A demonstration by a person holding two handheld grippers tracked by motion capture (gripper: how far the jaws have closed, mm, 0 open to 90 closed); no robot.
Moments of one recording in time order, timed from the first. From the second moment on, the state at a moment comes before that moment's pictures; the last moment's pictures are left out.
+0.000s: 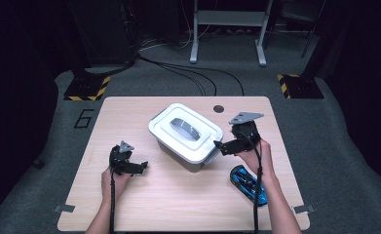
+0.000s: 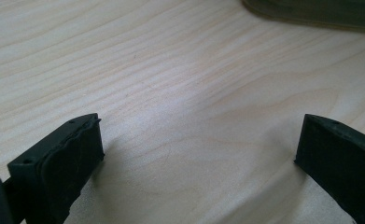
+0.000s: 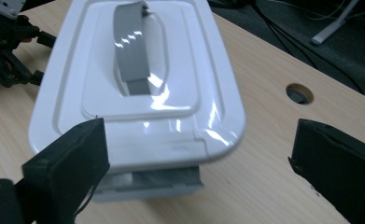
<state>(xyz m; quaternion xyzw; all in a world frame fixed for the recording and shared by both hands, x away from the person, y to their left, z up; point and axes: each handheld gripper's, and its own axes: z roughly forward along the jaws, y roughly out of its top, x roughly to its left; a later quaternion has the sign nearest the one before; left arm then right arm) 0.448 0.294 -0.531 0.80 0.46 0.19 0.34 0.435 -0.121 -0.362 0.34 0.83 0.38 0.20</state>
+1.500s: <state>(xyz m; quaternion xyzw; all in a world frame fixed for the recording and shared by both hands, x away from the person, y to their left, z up) 0.448 0.294 -0.530 0.80 0.46 0.19 0.34 0.476 -0.047 -0.382 0.35 0.86 0.29 0.24</state>
